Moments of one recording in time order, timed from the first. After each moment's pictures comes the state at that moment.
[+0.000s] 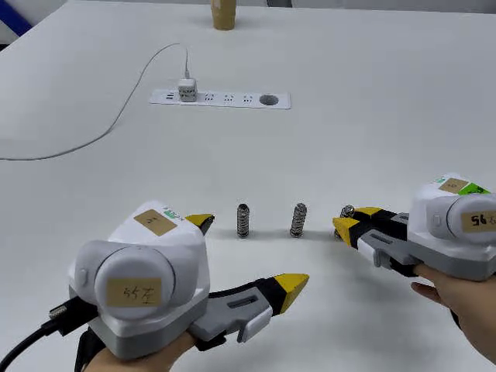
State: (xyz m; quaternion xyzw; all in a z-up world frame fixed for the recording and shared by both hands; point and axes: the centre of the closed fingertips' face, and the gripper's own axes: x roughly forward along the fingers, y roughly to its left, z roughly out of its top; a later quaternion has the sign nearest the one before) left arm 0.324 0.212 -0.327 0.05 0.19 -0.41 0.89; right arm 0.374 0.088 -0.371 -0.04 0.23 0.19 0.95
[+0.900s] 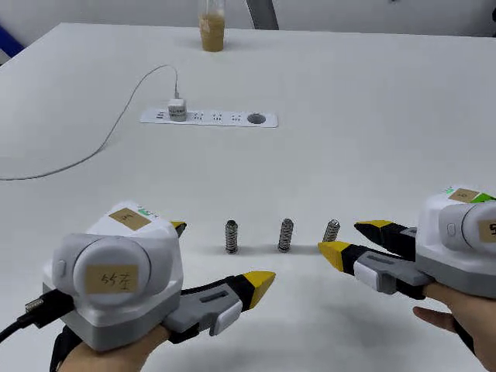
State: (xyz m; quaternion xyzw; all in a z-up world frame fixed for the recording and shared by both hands) left arm 0.340 0.231 -0.323 0.07 0.21 -0.38 0.90; right arm 0.341 0.087 -0.340 -0.01 0.24 0.19 0.95
